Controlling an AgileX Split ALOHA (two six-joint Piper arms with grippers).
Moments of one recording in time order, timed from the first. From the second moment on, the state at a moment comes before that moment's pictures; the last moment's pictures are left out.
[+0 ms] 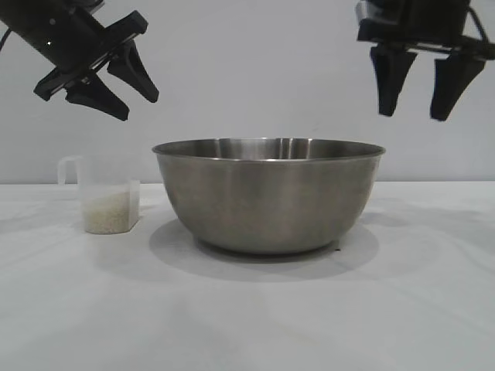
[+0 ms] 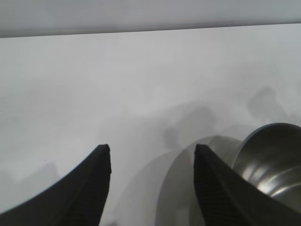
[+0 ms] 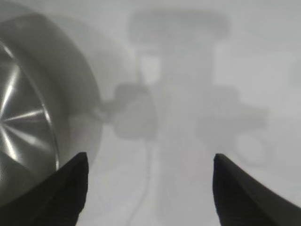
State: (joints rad) left arm -0.10 1.98 -1.34 -1.27 0.52 1.07; right arm 0.17 2.05 -1.81 0.14 1.23 -0.16
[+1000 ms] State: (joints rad) left arm -0.10 1.98 -1.34 -1.27 0.52 1.07; right arm 0.02 1.22 -1.14 0.11 1.24 -0.15
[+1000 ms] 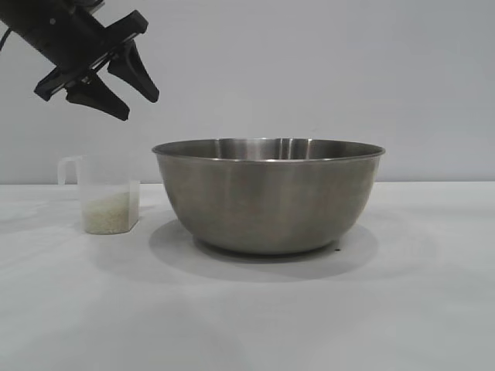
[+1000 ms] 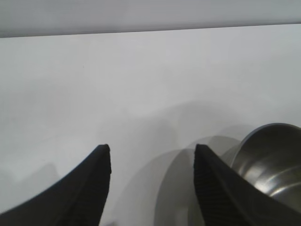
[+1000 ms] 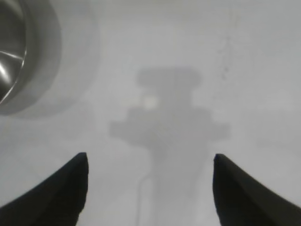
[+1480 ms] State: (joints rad) left arm -0.11 1.98 -1.34 -1.27 0.54 1.07; right arm 0.02 0.63 -0.76 0.11 1.25 -0.15
